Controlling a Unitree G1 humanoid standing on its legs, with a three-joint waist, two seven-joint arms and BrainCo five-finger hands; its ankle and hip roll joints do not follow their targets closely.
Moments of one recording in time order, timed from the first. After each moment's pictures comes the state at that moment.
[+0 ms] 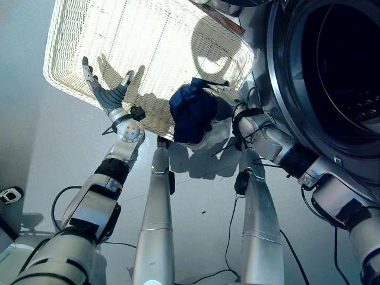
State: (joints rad) left arm -0.92 0.46 -0.33 0.80 -0.31 -0.53 0.95; right arm -1.09 -0.56 0.84 0.42 -0.43 0.23 -0.04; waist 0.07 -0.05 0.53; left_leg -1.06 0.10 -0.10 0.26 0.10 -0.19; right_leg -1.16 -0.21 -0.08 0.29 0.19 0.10
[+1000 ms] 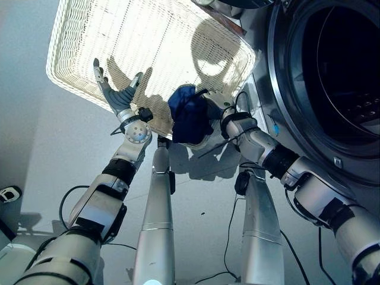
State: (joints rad) left arm -0.92 0.41 -0.34 0.80 -0.31 -0.52 0.94; right arm -1.11 -0.41 0.85 0.56 -0.44 0.24 -0.16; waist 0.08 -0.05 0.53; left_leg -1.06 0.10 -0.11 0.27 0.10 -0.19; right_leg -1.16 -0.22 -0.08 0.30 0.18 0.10
